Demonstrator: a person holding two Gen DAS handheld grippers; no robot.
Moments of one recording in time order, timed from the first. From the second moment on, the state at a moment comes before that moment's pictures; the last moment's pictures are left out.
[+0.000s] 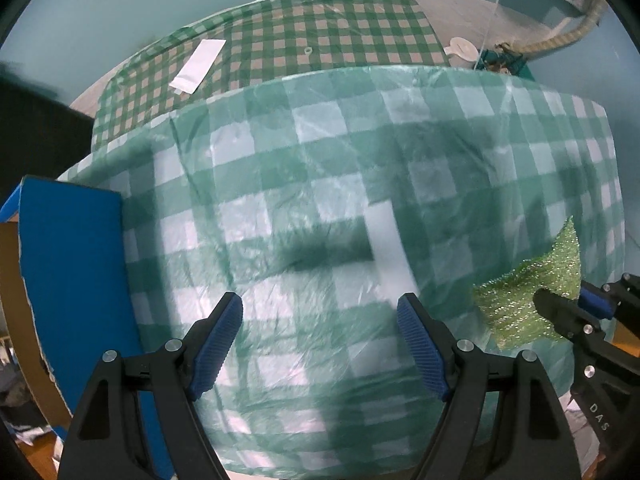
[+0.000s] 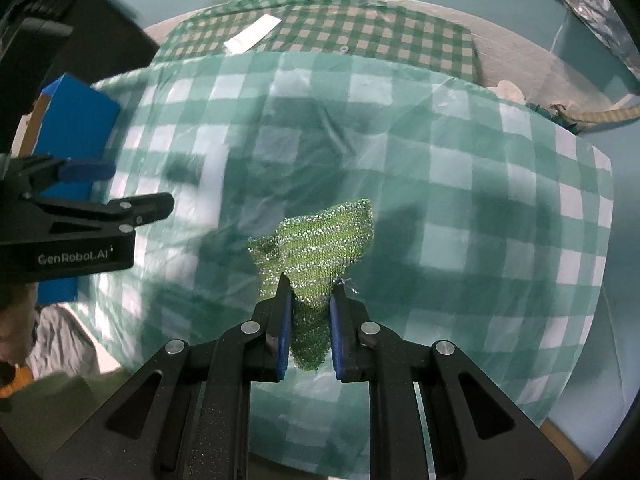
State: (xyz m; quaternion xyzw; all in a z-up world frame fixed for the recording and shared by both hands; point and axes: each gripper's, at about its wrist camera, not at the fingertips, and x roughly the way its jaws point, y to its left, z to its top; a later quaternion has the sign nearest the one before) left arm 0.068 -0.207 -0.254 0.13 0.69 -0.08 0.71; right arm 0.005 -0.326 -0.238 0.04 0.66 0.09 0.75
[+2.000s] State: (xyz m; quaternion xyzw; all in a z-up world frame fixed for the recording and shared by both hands) left arm 0.051 -0.176 -0.200 0.11 0.67 -0.10 0.73; right arm 0.026 -0.307 -0.176 0.02 0.64 0.10 0.76
